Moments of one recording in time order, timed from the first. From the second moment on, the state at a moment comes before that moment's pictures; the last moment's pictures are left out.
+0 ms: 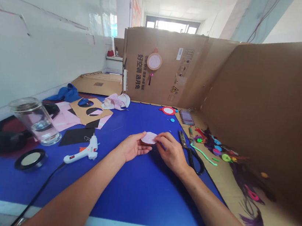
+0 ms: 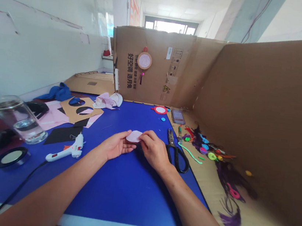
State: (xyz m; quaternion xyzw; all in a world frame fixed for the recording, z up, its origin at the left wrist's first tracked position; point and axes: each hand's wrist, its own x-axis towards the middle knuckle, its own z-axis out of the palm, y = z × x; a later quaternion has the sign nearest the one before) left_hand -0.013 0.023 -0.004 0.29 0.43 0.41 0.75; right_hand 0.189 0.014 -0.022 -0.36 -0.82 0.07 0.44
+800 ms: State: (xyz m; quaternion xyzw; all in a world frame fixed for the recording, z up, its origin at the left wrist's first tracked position) left_hand -0.008 0.019 -0.011 0.47 0.47 0.44 0.60; right_hand 0.181 0.026 -0.020 -0.44 -0.61 0.46 0.47
